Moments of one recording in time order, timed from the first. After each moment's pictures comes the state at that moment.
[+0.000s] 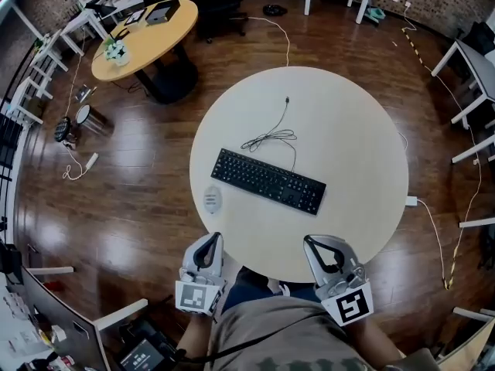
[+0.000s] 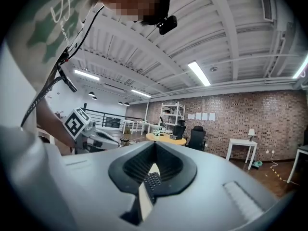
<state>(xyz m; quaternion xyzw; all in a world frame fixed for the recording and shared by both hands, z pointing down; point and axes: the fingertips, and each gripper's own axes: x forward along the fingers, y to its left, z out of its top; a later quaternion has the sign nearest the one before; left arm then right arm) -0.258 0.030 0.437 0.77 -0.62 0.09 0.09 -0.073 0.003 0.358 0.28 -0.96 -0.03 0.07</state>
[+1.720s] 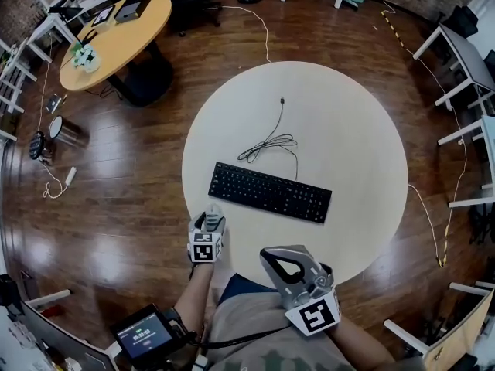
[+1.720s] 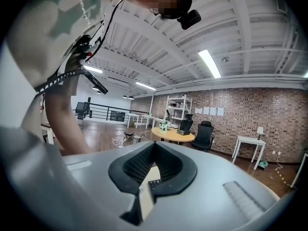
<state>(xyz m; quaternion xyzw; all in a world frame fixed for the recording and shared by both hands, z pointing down) -0.375 -0.063 0.741 0.70 -0.57 0.29 0.33 -0.222 -0.017 0.403 0.25 -0.96 -0.04 0.13</state>
